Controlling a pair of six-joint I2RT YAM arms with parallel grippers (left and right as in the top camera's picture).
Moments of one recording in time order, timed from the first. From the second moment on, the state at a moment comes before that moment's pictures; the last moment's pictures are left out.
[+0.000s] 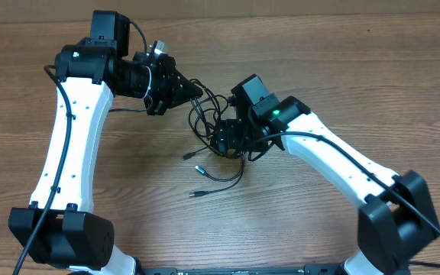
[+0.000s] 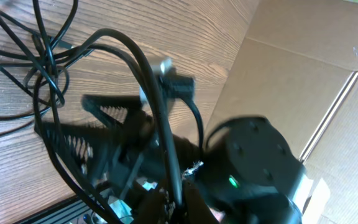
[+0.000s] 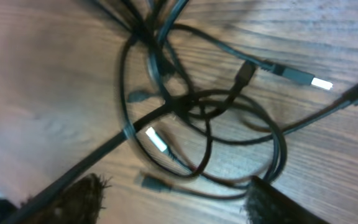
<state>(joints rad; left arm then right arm) -0.09 1.74 1.77 -1.24 0.92 -0.68 0.60 1.78 1.35 -0.76 -0.33 0.53</state>
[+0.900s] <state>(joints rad) -0.09 1.74 1.77 -1.32 0.82 -0.67 0.60 1.83 1.35 -0.73 -0.28 0.54</state>
